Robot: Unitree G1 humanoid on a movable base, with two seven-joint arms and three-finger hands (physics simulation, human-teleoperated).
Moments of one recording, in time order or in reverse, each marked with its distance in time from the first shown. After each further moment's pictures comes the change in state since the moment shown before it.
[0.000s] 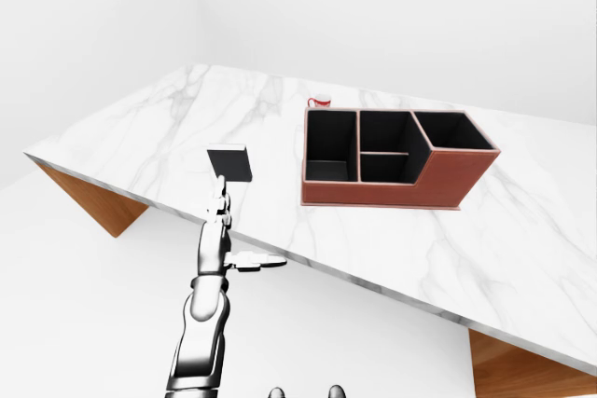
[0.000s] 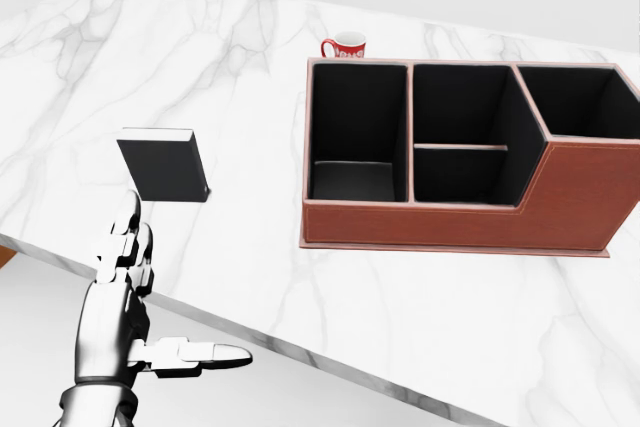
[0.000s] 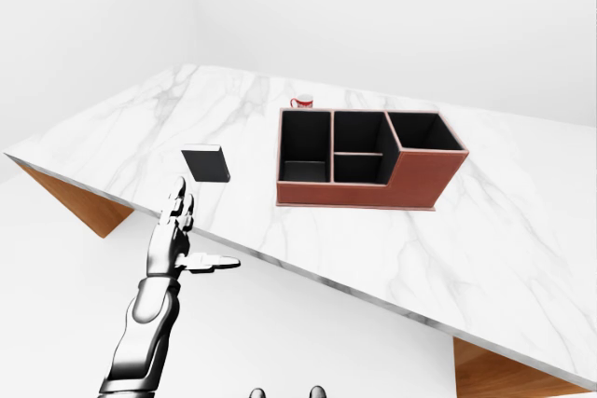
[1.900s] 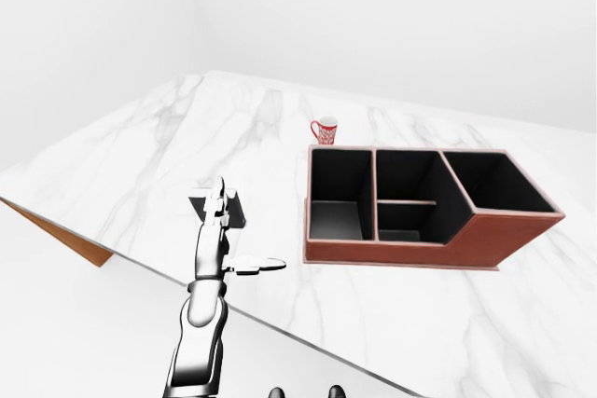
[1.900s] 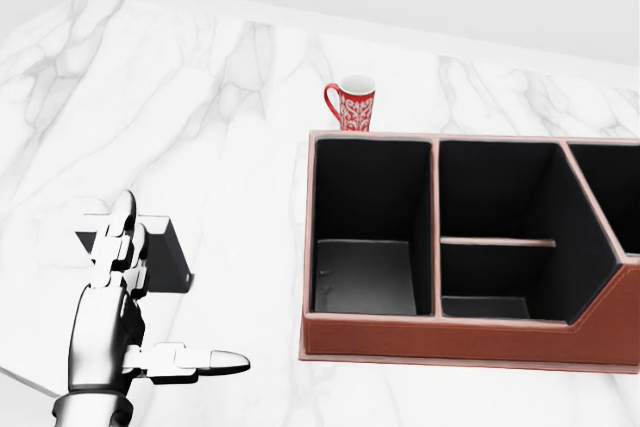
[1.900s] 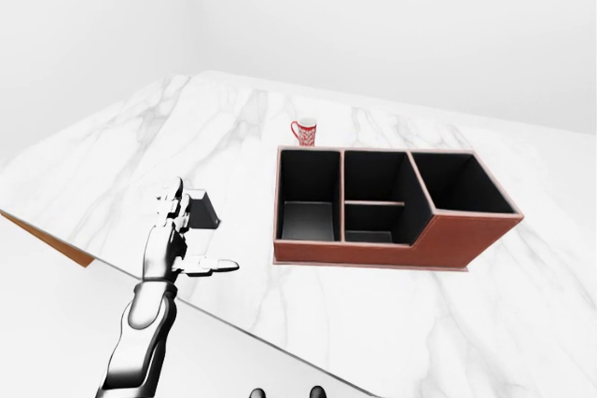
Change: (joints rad) left arm 0.036 -0.001 -0.004 -0.056 0.015 0.000 -0.006; right arm 0.005 0.004 -0.008 -0.001 -0.001 0.000 0.015
